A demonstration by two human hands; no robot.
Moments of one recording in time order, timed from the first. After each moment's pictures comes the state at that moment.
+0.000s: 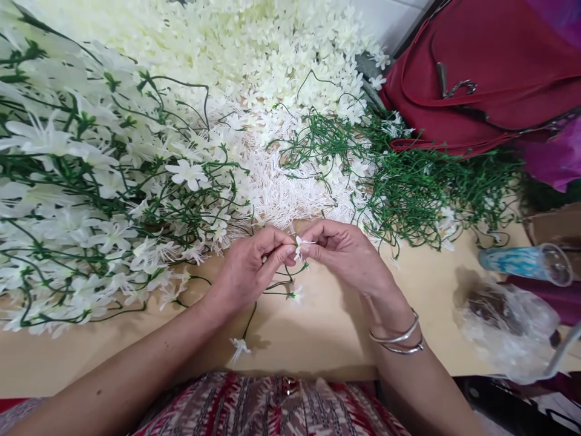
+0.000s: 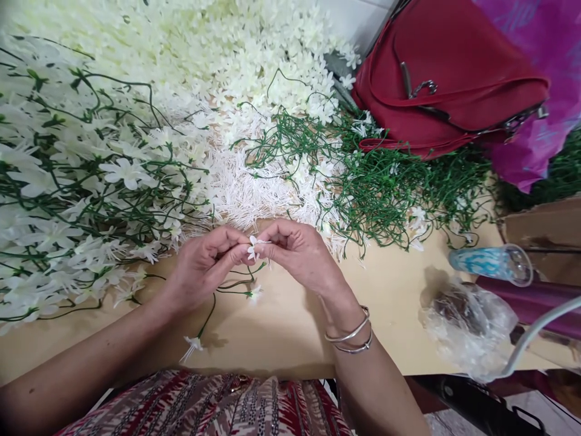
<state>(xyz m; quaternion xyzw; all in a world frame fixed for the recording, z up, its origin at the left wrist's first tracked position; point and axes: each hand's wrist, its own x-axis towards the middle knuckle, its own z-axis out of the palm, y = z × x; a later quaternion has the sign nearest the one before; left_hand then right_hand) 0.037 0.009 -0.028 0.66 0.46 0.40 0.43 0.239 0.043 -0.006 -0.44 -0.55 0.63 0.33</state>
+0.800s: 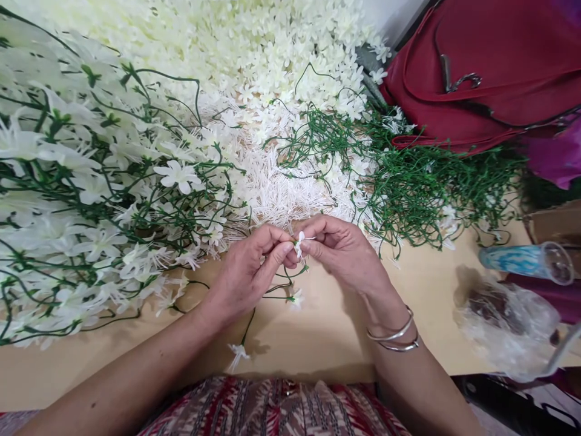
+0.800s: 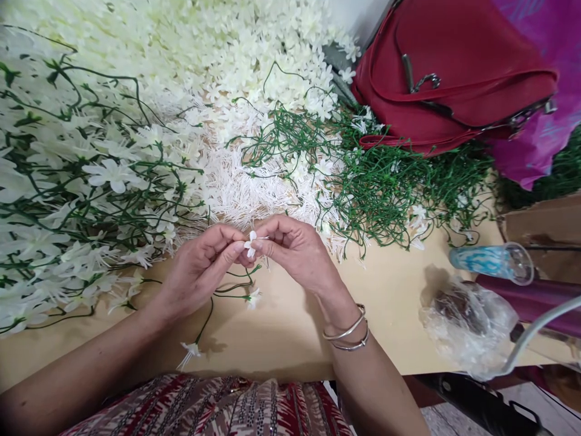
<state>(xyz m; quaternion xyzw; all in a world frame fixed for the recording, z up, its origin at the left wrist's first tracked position) 0.039 0.010 -0.028 0.61 0.45 0.41 0.51 0.234 0.046 -0.012 -0.39 -0.52 0.65 0.38</state>
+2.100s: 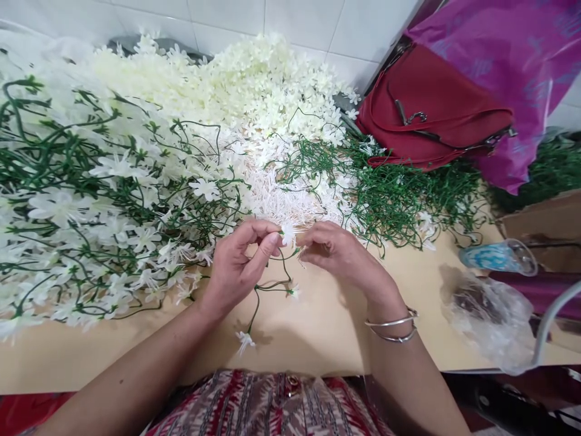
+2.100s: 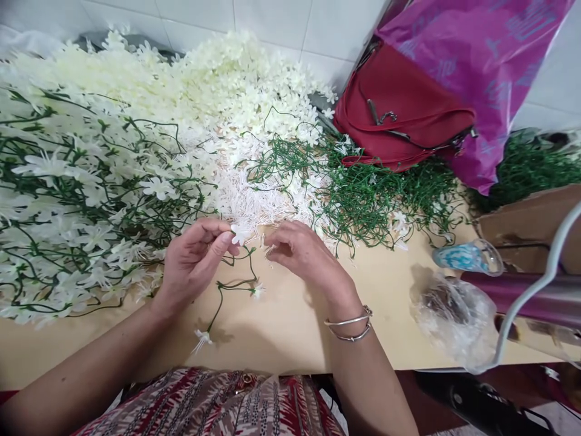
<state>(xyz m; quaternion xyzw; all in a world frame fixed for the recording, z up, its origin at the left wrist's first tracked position) 0.027 0.005 -0.015 0.62 0.45 0.52 0.38 0.261 0.050 -0.004 -0.42 -0.81 0.34 0.21</state>
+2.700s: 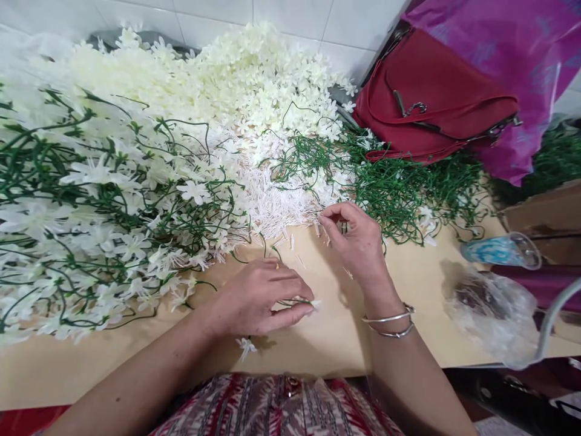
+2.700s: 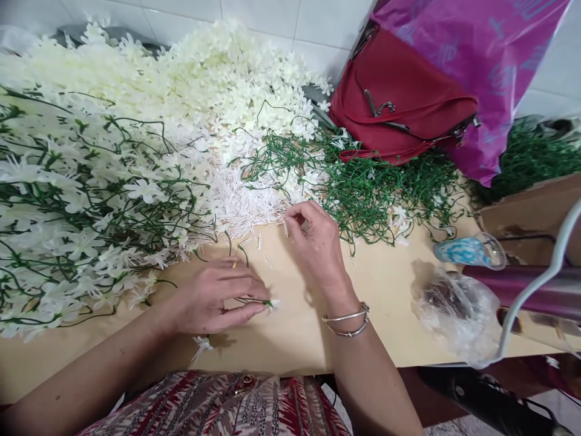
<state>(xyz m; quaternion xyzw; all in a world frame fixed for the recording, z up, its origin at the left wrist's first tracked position) 0.034 0.000 -0.009 0.86 0.21 0.35 0.31 0.260 0.054 -0.006 -0.55 -0.72 0.17 0.40</state>
